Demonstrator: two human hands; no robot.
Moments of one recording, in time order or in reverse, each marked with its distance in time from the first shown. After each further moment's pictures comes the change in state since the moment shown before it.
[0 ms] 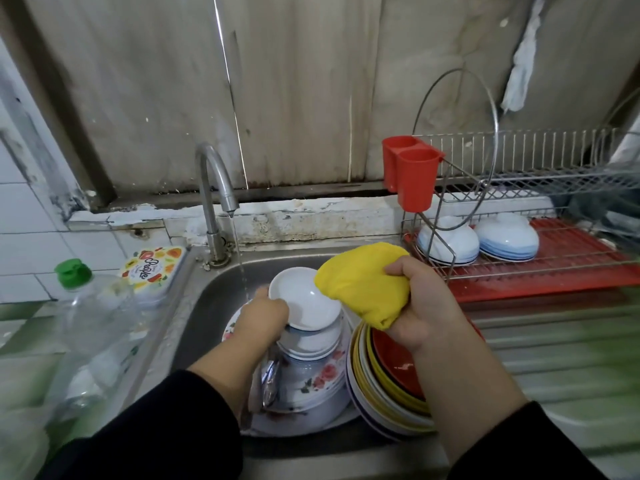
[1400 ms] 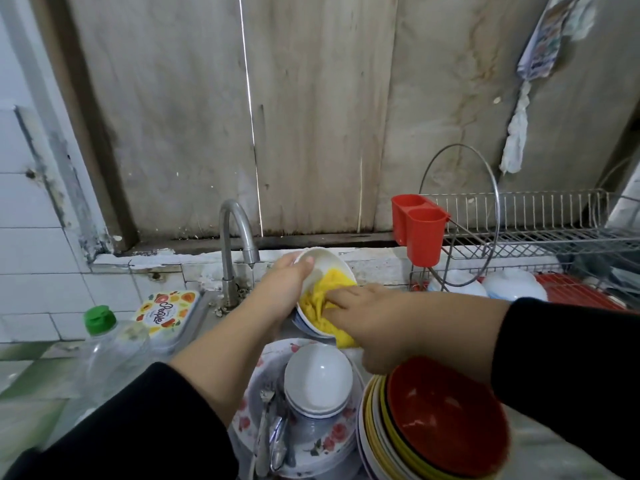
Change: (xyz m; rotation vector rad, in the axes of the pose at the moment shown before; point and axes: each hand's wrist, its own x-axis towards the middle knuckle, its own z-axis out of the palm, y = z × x) left_hand -0.031 0.098 -0.055 -0.475 -0.176 0.298; right_hand 0.005 -0.031 0.064 -2.738 -0.665 -0.667
